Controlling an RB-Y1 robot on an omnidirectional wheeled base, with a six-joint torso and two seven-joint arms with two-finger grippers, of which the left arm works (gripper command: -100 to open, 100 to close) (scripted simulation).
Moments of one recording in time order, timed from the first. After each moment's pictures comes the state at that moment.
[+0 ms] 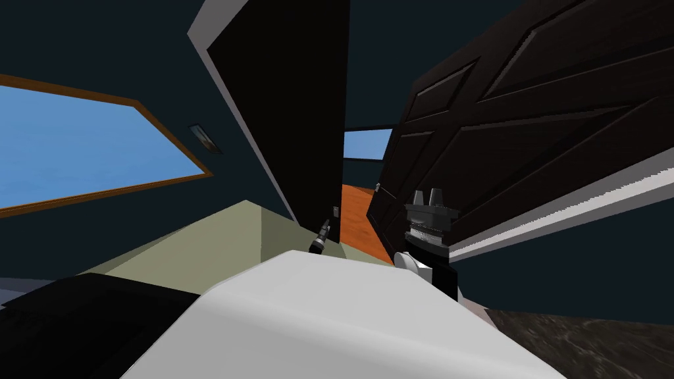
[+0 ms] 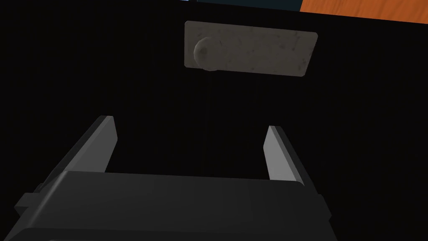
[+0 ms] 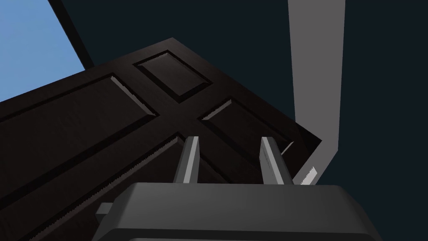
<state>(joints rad) 0.14 0.05 -0.28 -1.00 0.00 -0.72 0.02</state>
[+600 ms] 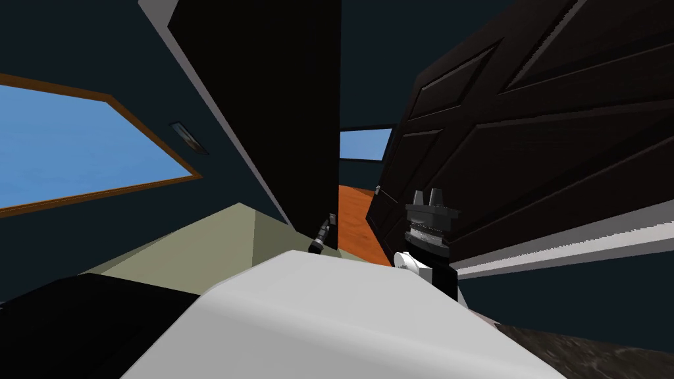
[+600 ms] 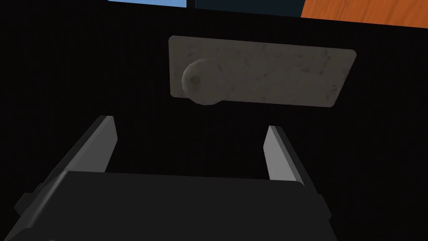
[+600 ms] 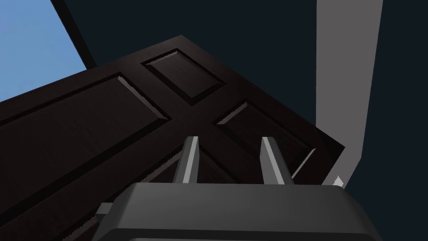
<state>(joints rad) 0.13 0.06 -0.27 -0.97 0.01 -0.74 0.01</state>
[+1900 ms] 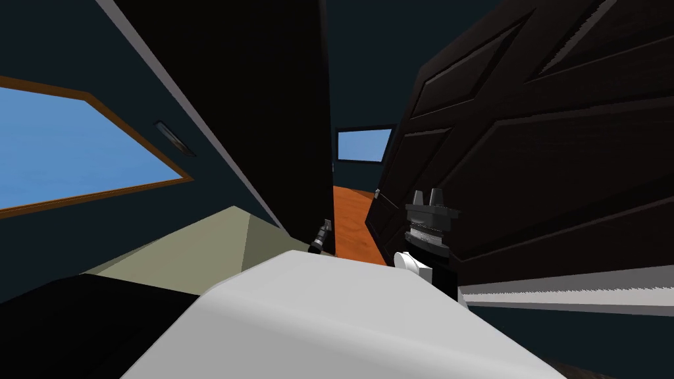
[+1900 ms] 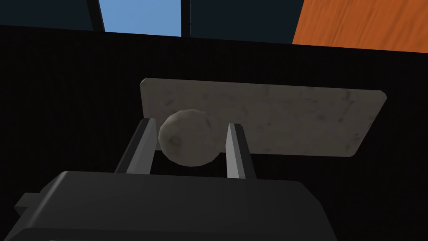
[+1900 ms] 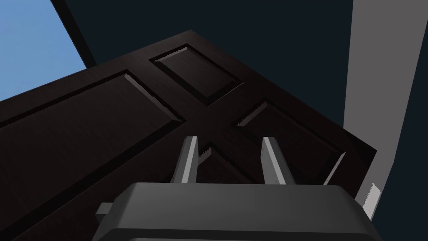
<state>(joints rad) 0.12 0.05 -0.25 -0.92 0.01 -0.75 0.00</state>
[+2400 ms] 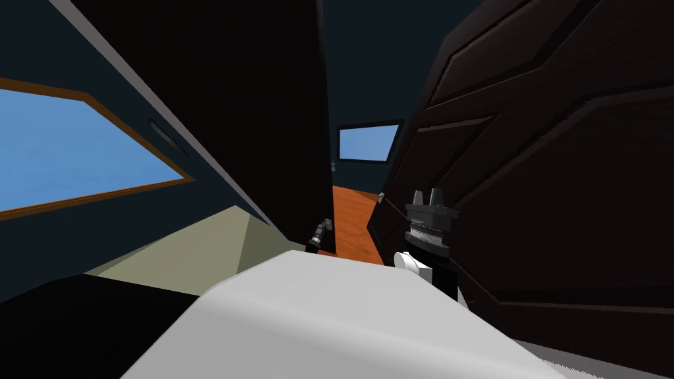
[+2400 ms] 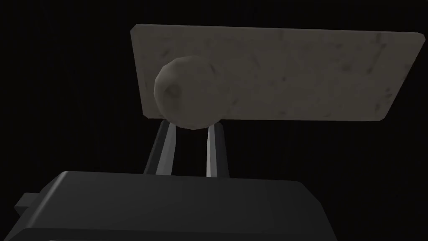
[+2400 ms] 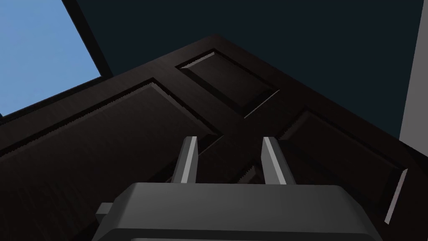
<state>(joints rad) 0.11 0.06 -0.20 -0.94 0.03 -0.74 -0.02</state>
